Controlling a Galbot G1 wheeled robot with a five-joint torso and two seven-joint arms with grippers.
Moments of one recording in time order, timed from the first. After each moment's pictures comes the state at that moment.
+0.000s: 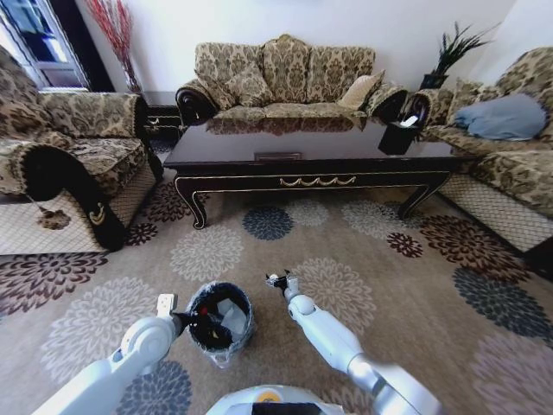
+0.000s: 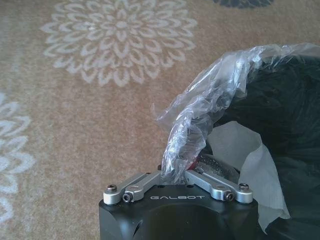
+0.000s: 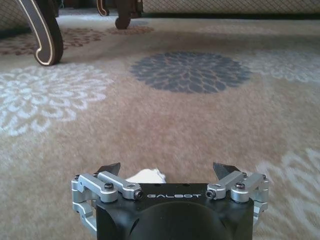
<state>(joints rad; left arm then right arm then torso) 1.32 -0.70 -0.25 -2.12 -1.35 0.74 -0.77 -0.69 1.38 -0.17 0.86 0.48 0.05 0.11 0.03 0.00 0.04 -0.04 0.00</state>
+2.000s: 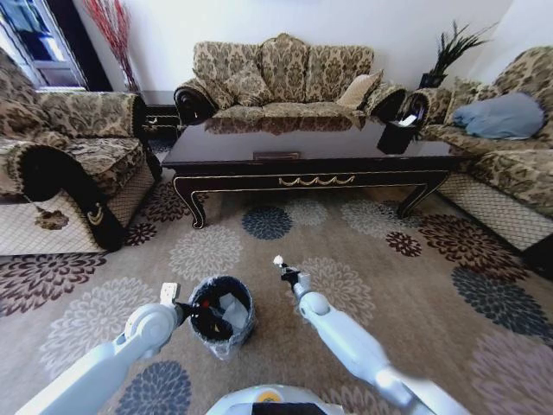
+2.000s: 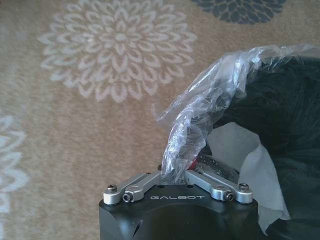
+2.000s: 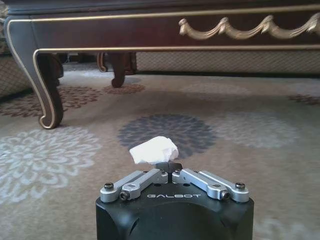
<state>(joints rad) 1.10 -0.68 -0.14 -2.05 -1.53 0.73 -0.85 -0.87 1.04 -0.08 1.46 0.59 -0.02 0.17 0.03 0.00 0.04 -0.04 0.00</state>
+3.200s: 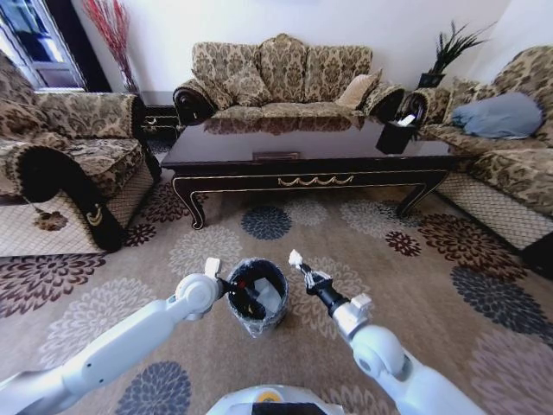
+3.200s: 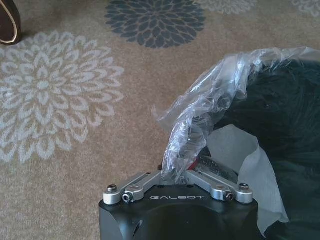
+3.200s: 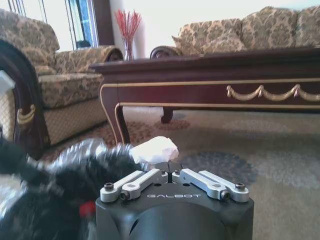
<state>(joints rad) 0.63 -0.77 0.32 -1.98 -1.55 0.71 -0.88 -1.43 0.87 0.15 2.13 0.50 -0.04 0.14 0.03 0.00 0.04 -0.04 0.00</state>
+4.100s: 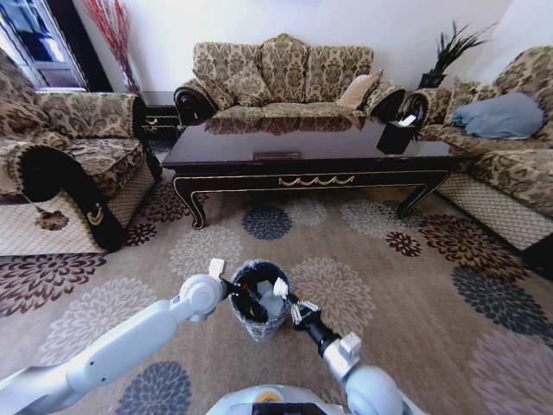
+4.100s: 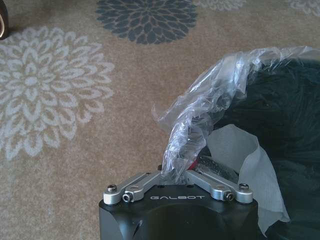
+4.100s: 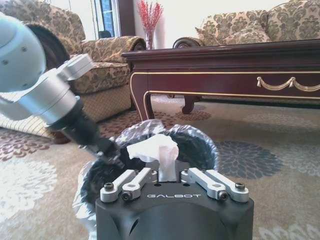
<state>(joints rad) 0.63 -0.81 0.34 -1.98 -1.56 0.71 -0.92 -1.66 0.94 0.12 2.23 0.27 -0.01 0.12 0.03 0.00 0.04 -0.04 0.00</state>
